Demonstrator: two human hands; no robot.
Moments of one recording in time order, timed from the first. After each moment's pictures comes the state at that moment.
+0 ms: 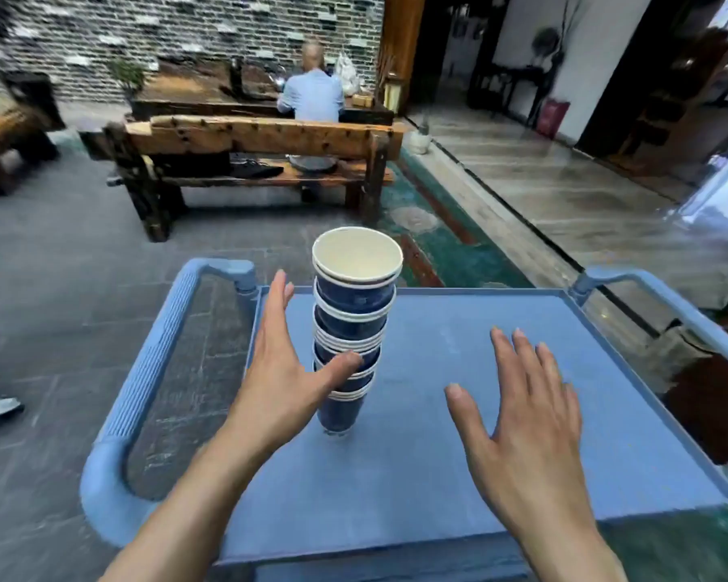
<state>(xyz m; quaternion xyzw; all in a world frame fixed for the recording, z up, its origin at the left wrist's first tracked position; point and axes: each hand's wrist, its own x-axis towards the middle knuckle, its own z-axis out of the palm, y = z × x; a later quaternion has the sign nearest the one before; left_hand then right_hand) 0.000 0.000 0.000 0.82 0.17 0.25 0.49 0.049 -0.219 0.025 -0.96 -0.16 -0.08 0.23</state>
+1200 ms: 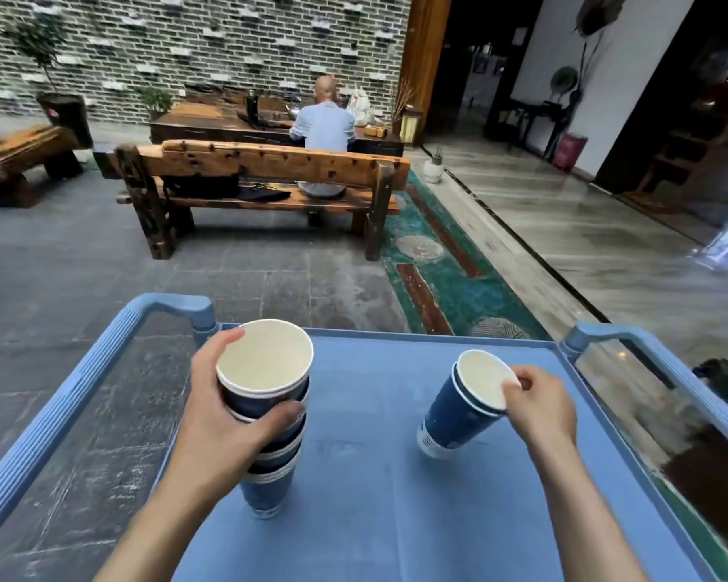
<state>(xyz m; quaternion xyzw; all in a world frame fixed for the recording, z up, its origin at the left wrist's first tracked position) 0.065 -0.028 -0.012 0.76 0.18 0.38 0.50 0.294 -0.279 -0.018 -0.93 -0.01 -0.02 0.36</state>
